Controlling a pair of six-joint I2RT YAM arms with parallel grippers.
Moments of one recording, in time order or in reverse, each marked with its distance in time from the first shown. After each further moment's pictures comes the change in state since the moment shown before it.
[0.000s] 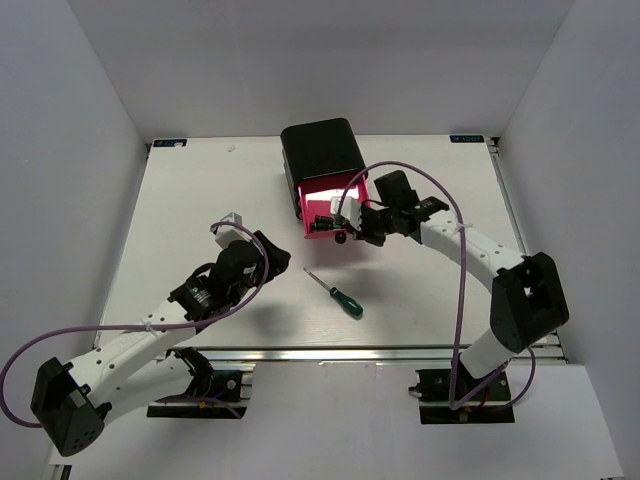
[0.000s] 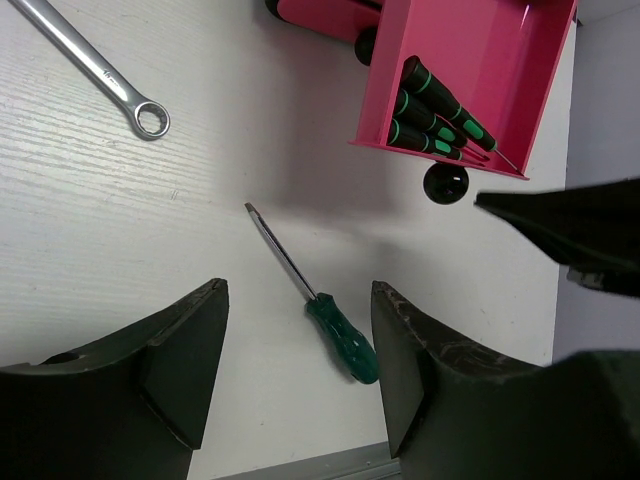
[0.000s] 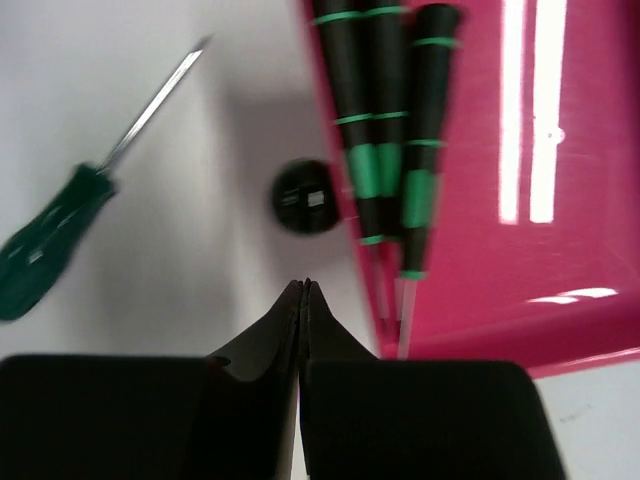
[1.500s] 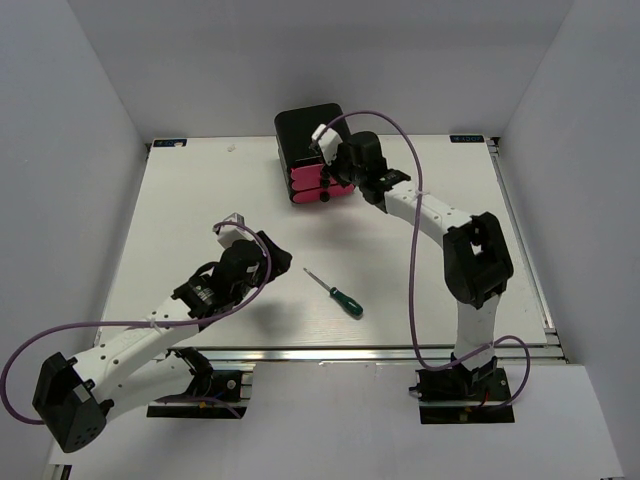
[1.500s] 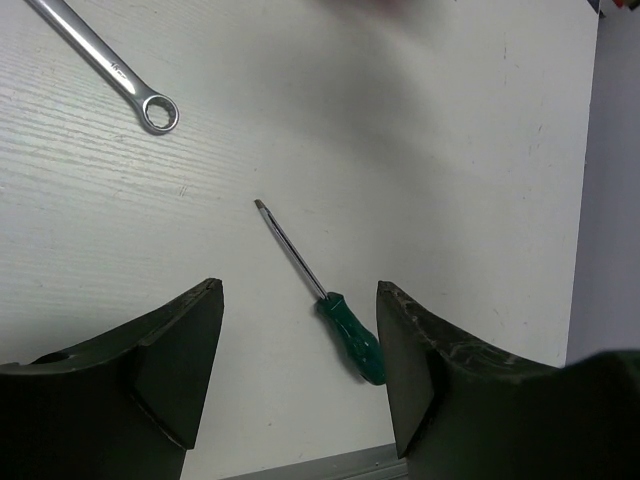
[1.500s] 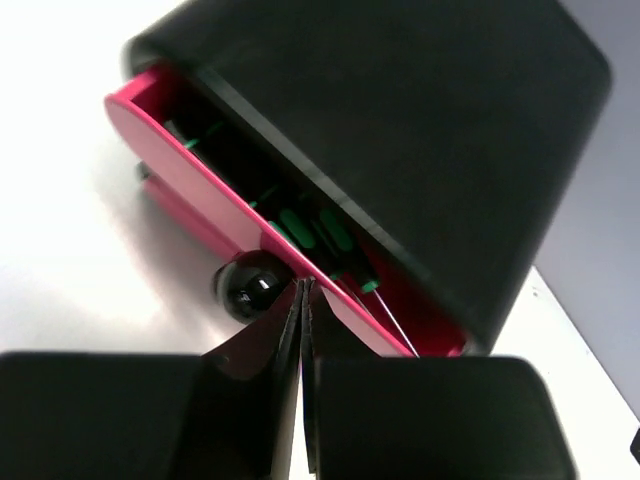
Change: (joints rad) left arm 0.001 0.027 0.000 0.000 0.001 0.000; right arm 0.024 0.375 0.368 0.552 0.371 0.429
